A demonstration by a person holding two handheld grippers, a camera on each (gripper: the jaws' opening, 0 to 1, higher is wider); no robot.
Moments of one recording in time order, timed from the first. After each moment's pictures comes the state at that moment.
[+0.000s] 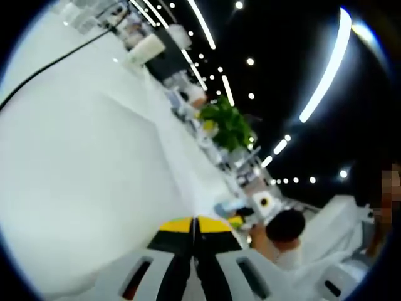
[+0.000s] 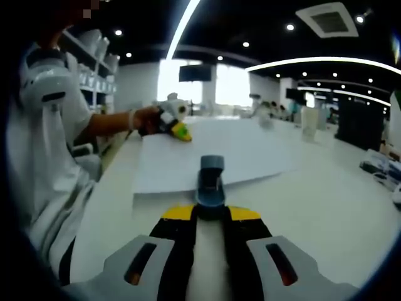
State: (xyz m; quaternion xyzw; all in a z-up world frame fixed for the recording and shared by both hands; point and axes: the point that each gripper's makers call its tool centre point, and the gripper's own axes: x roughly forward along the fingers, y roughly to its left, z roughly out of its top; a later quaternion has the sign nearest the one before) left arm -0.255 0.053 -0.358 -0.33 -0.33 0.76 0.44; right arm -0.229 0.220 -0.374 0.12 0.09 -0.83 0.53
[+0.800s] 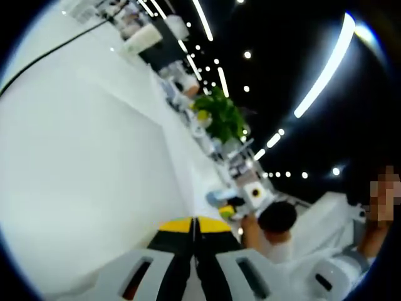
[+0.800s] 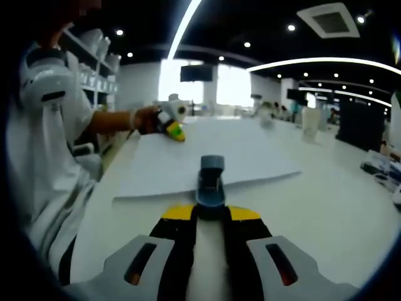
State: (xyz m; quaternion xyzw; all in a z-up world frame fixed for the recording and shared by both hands) left arm -0.229 0.060 -0.357 -0.35 -0.33 0.74 0.47; right arm -0.226 0.218 -0.374 0.12 0.09 -0.83 0.54
